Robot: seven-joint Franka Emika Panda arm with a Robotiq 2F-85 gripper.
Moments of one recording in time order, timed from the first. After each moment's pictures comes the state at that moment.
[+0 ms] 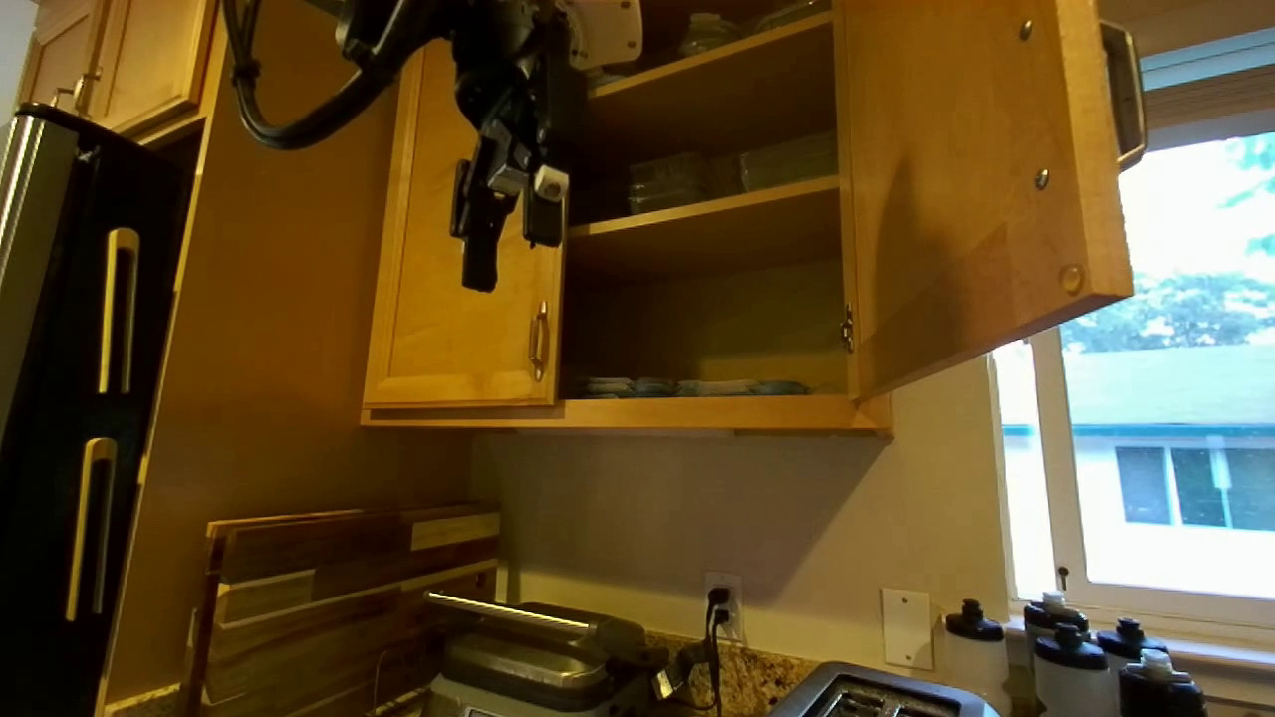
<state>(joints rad) -0.26 -0.66 -0.23 -1.88 -0.20 1.29 -0.06</state>
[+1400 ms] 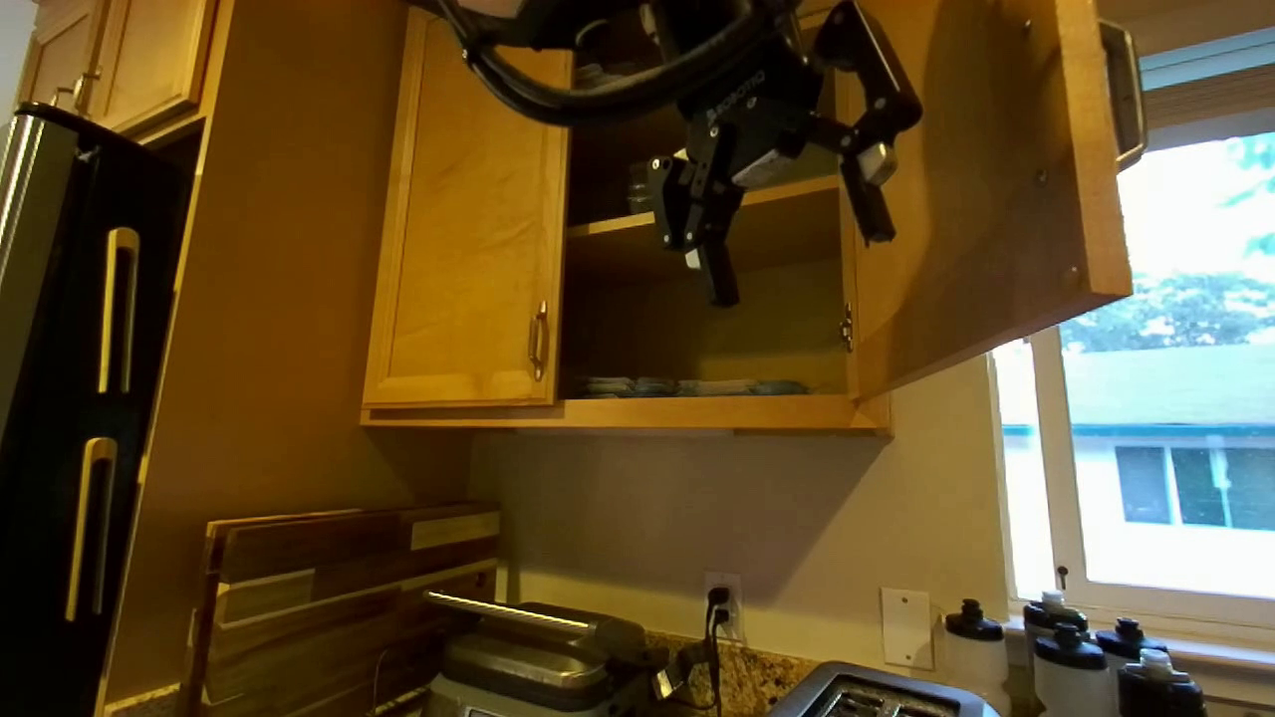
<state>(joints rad) -0.26 -0.51 -0.48 -1.86 -0.30 1.67 -0.32</state>
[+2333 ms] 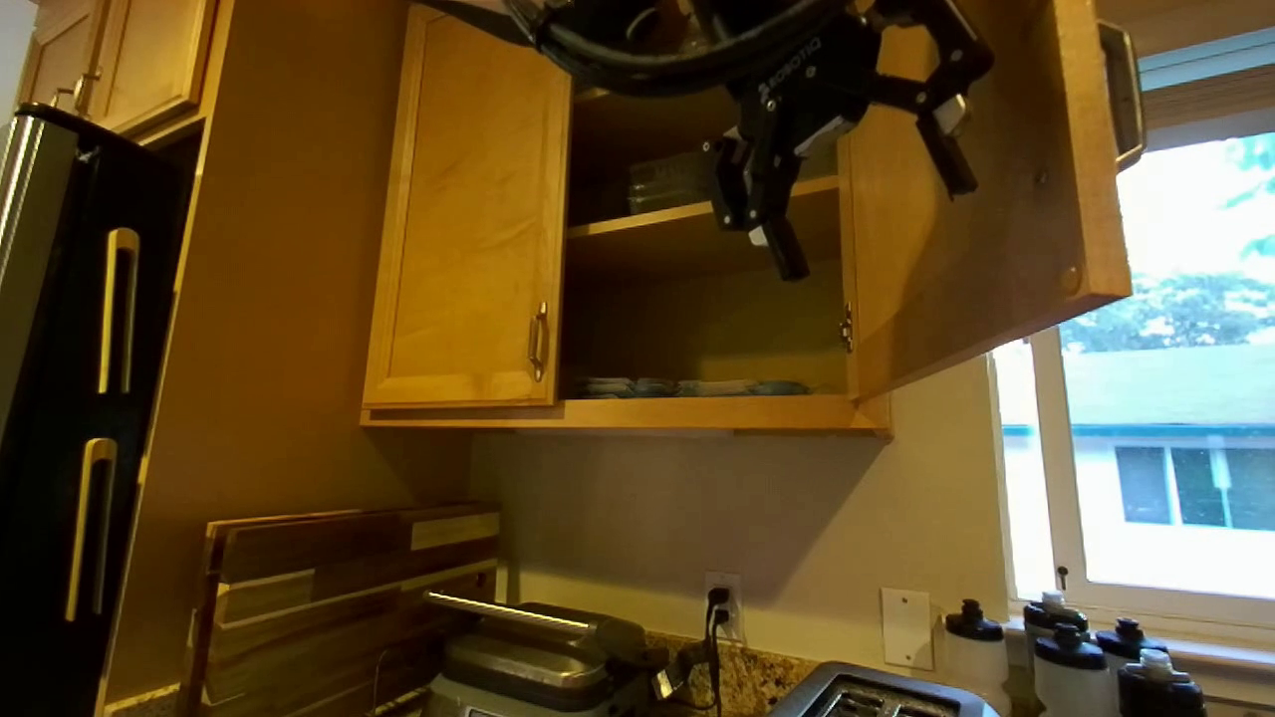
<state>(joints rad) -0.30 -0.48 -0.48 -1.85 -0.31 1.81 -0.33</state>
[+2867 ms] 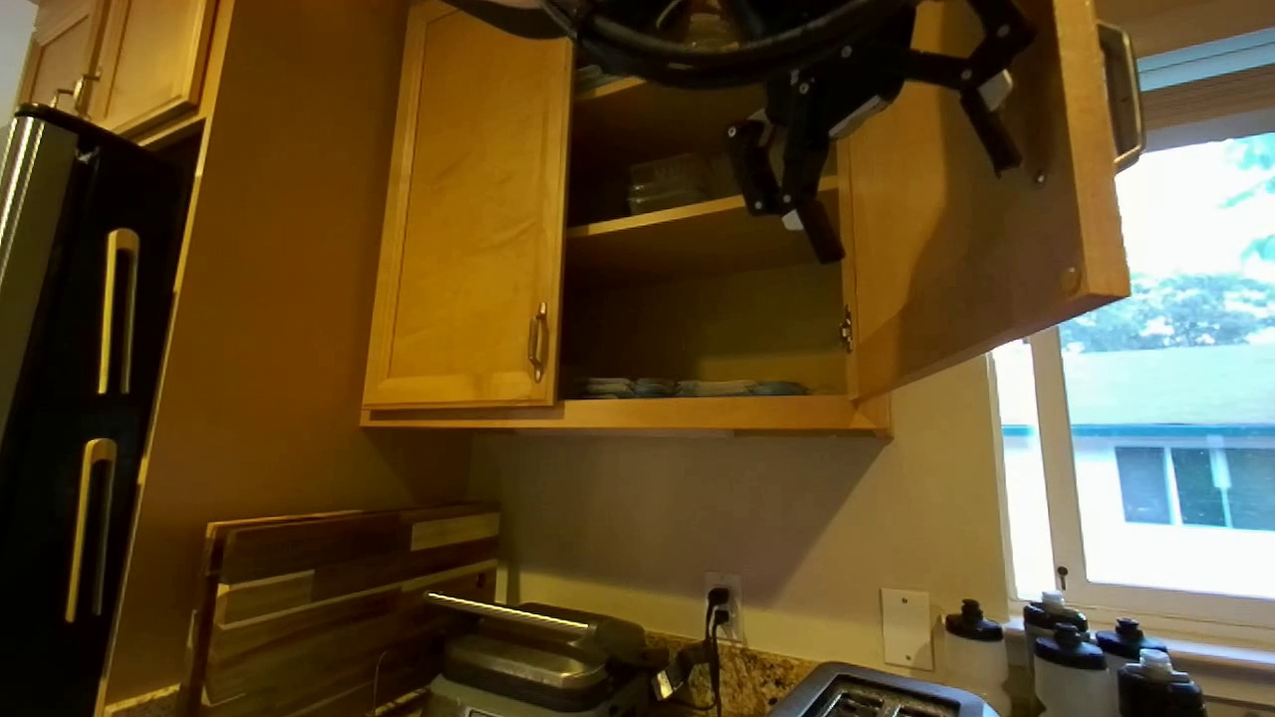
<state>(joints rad) -0.31 -0.49 -0.51 -1.86 -0.28 1.92 -0.38</state>
